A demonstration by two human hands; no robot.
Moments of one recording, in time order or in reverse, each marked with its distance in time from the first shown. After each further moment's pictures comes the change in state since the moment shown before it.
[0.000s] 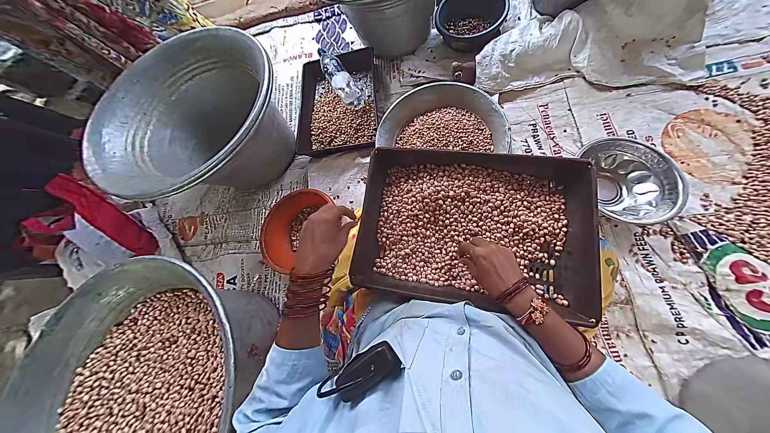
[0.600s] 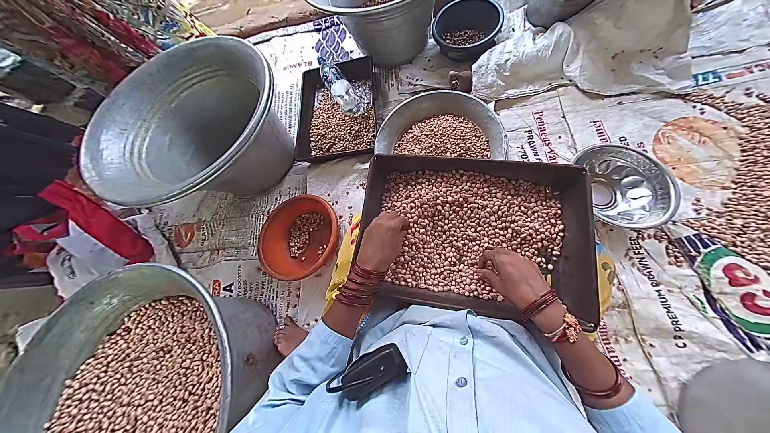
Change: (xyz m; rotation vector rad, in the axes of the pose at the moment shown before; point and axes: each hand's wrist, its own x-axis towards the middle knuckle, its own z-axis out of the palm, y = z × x) left_hand 0.020 0.068 0.063 -0.025 -0.211 0.130; right_hand -0.022 0.018 -0.027 0.113 -0.140 0.169
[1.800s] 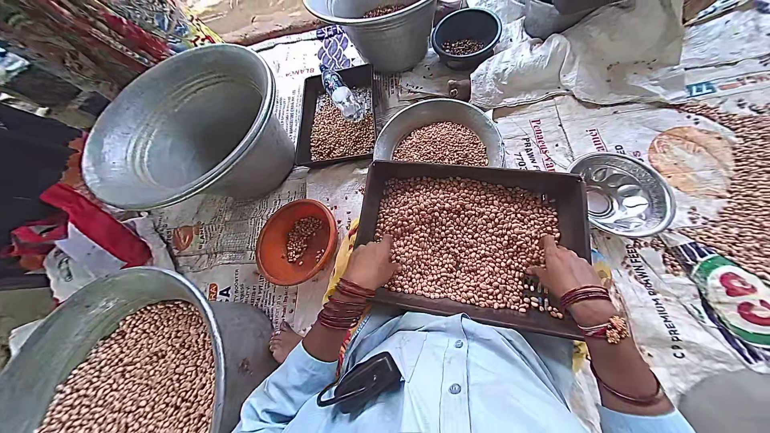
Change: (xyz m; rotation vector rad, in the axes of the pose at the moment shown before) left_hand -0.017 0.024 -0.039 0.085 -0.543 -0.388; right_hand -0.010 0.038 -0.047 -0.079 -0.011 0.530
